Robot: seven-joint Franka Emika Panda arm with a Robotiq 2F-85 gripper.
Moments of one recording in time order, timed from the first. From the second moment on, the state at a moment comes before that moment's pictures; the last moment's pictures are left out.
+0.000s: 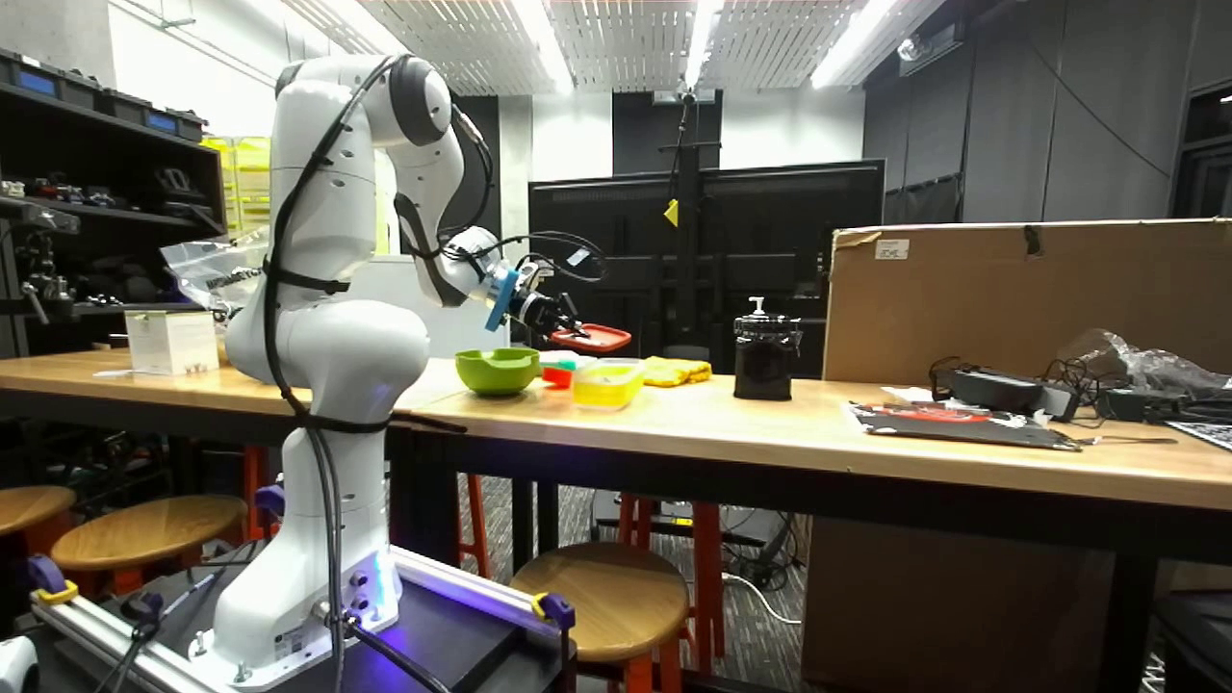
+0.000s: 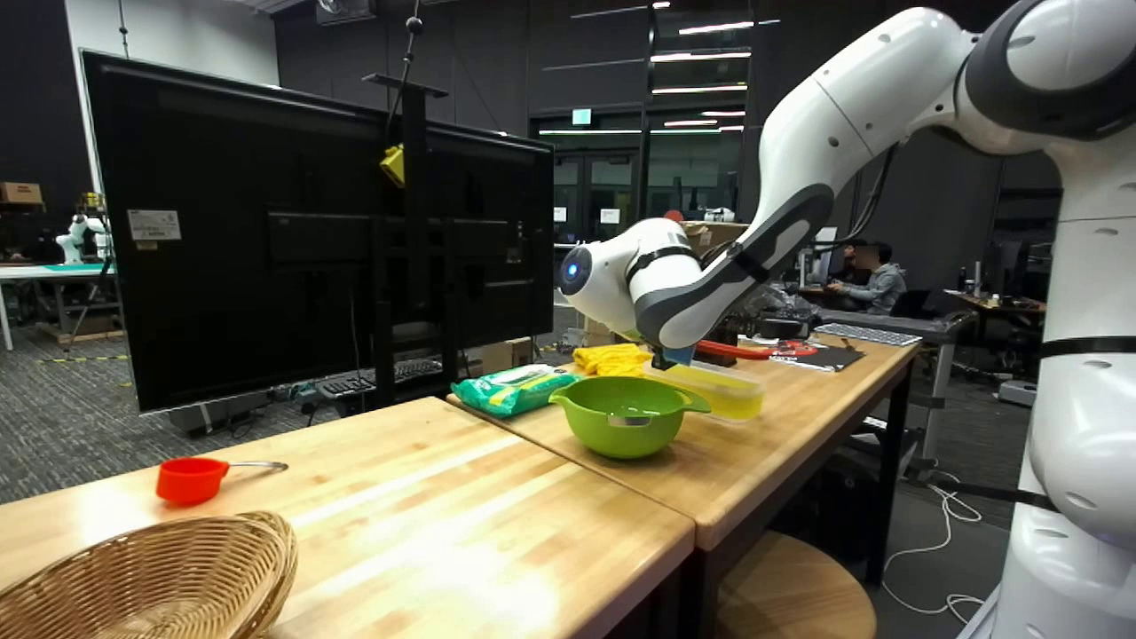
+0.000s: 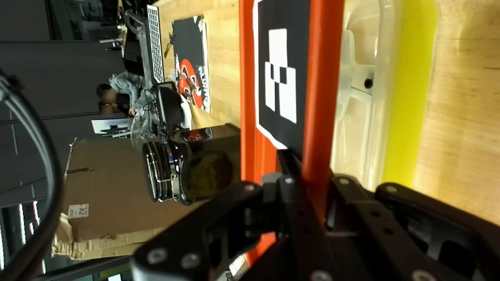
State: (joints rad) arm 0.16 0.04 0.17 -2.18 -1.11 1.72 0.69
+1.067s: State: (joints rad) arm 0.15 0.06 0.15 -2.18 -1.12 1.77 0.65
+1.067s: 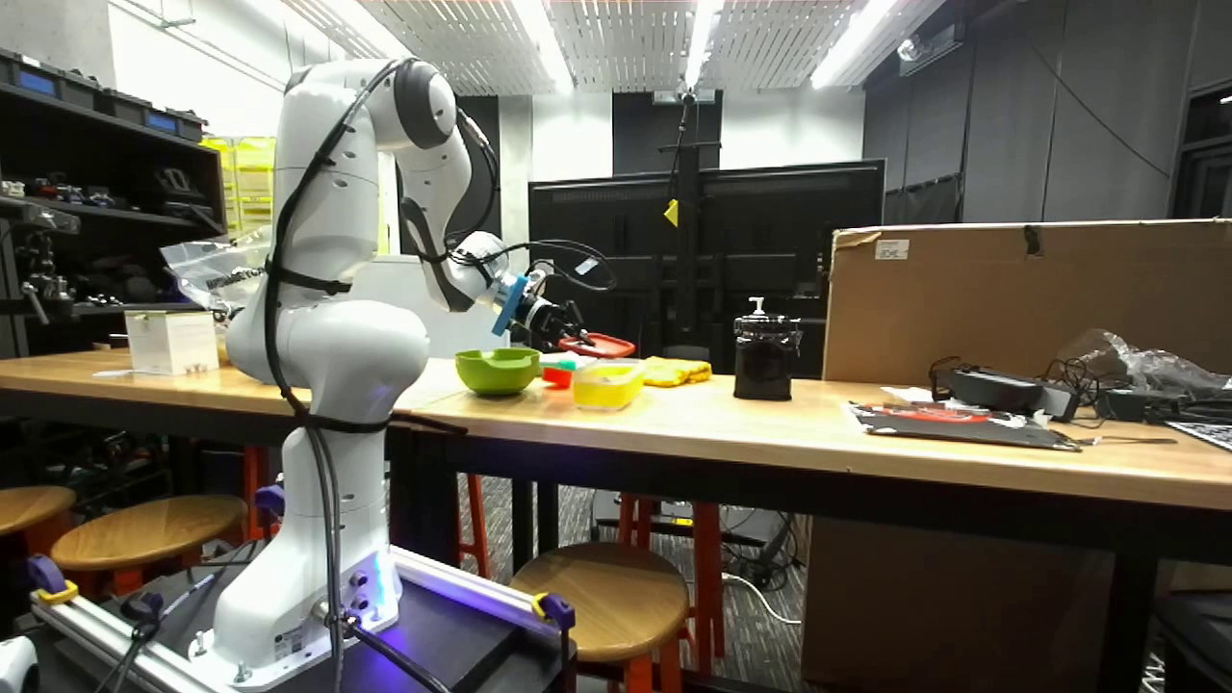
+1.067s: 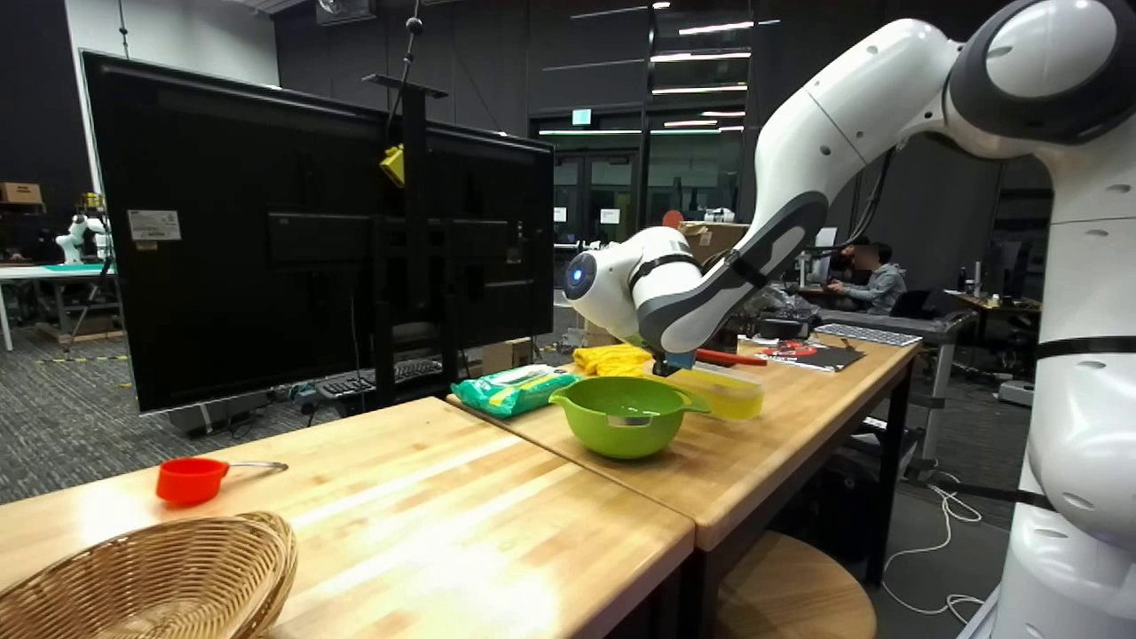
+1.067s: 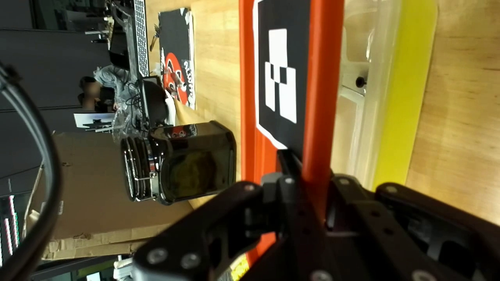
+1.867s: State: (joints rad) arm 0.14 0.06 0.13 -2.18 -1.12 1.79 0.62
